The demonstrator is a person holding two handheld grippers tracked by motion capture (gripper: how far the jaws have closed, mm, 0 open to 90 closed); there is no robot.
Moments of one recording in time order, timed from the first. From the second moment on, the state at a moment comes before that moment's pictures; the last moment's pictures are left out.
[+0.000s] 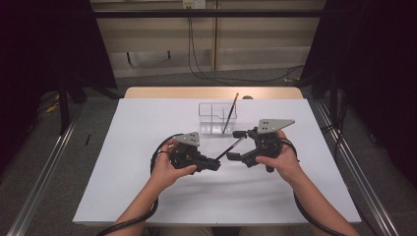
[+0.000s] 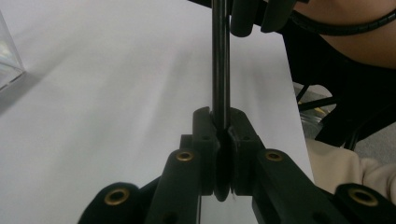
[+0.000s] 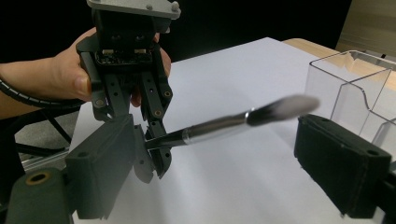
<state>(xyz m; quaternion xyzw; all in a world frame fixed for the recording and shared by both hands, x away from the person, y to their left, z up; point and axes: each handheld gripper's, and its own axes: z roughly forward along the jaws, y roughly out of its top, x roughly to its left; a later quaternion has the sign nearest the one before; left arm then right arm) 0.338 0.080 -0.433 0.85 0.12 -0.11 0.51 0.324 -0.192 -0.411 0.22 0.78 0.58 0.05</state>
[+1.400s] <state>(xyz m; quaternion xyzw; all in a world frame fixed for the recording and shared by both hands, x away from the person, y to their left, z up) 0.341 0.074 -0.433 0.83 0.13 -0.11 0.53 0.324 -0.192 -0.410 0.22 0.76 0.61 0.01</state>
